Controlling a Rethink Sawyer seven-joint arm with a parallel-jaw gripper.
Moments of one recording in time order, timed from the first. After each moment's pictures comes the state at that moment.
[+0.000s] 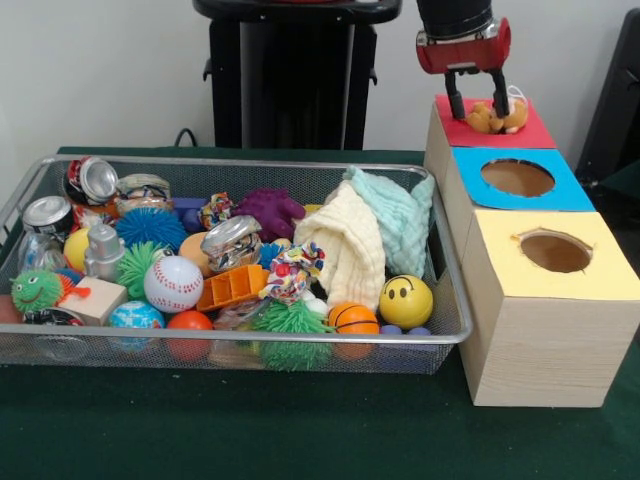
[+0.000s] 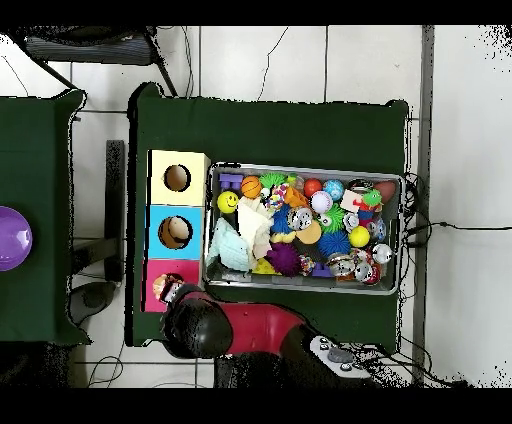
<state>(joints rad) -0.46 -0.80 0.50 2.37 0.01 0.05 2.14</state>
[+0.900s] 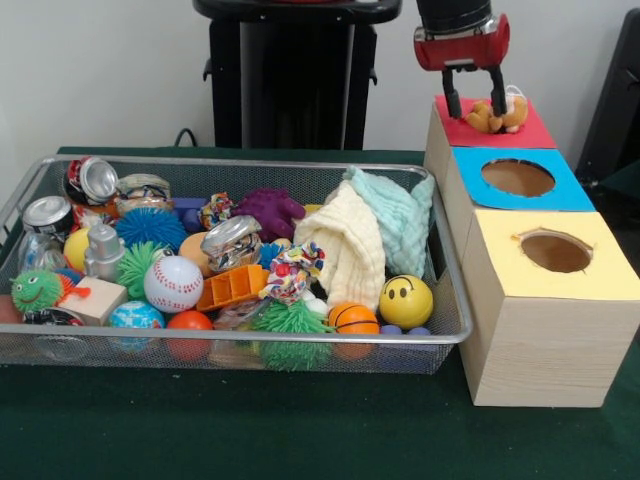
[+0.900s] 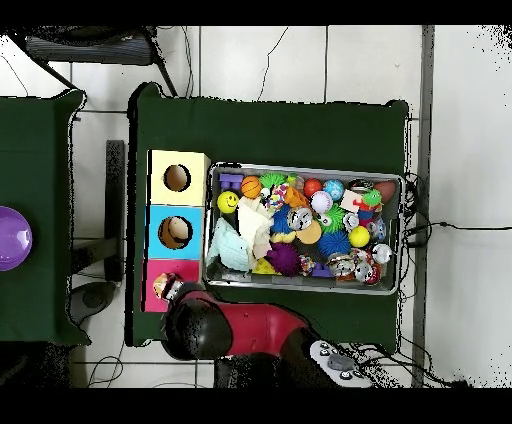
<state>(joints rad) -0.46 -0.84 0.48 2.37 0.01 0.05 2.14</state>
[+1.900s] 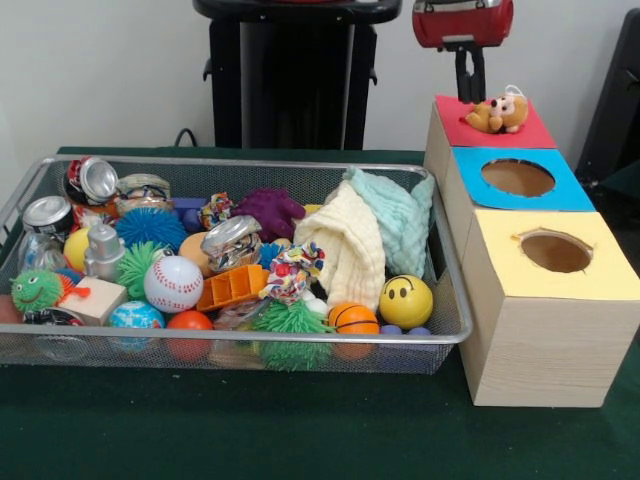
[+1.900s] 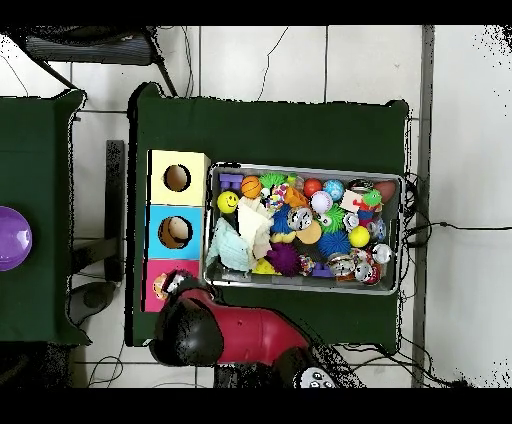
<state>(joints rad) -0.33 -0.97 0.35 2.34 0.08 0.10 2.14</state>
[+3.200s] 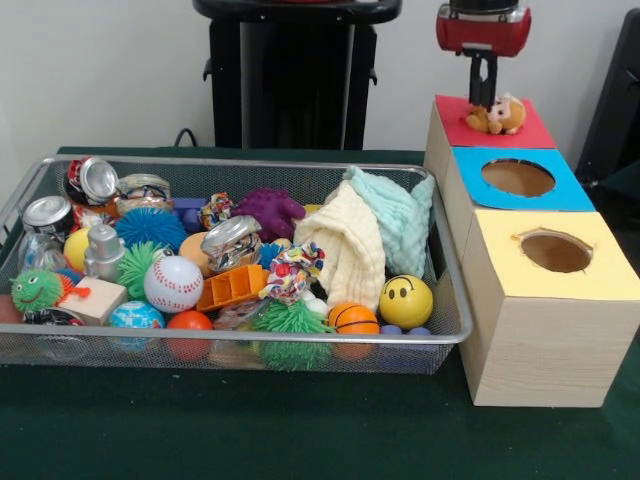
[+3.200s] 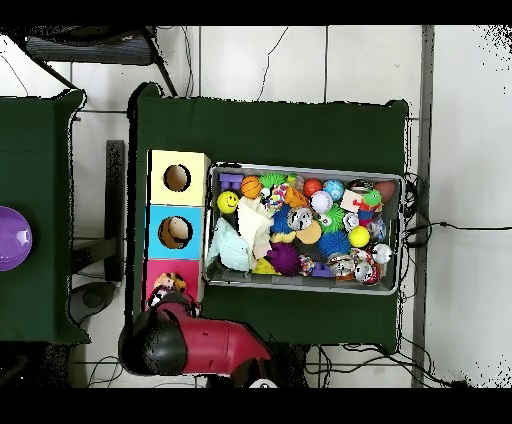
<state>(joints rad) -0.08 -0.91 0.14 2.31 0.16 0.12 2.14</state>
